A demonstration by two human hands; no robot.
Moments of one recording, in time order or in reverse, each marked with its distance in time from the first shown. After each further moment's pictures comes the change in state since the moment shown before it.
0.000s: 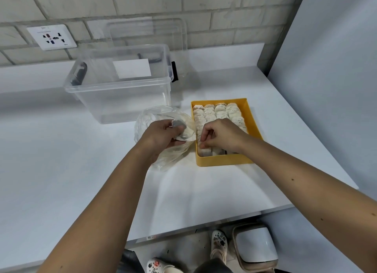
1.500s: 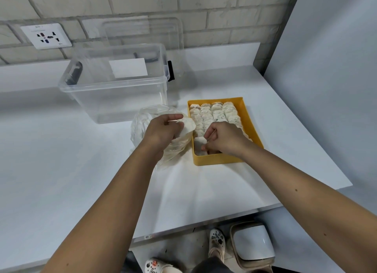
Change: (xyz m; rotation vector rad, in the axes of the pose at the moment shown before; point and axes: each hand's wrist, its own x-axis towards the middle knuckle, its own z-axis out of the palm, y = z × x) left_hand 0.005 0.003 0.014 0.071 0.160 0.036; right_hand -0.022 -0.014 0.001 0.017 0.070 0.321
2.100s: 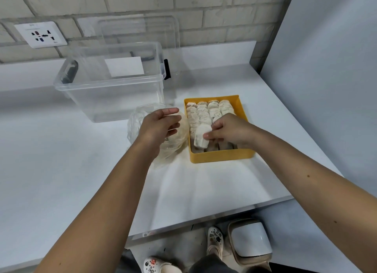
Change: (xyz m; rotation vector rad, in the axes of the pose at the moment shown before) left_hand -0.010 0.009 0.001 -0.202 -0.006 0.018; right_hand -0.002 0.011 -0.030 0.203 -0.146 -0.026
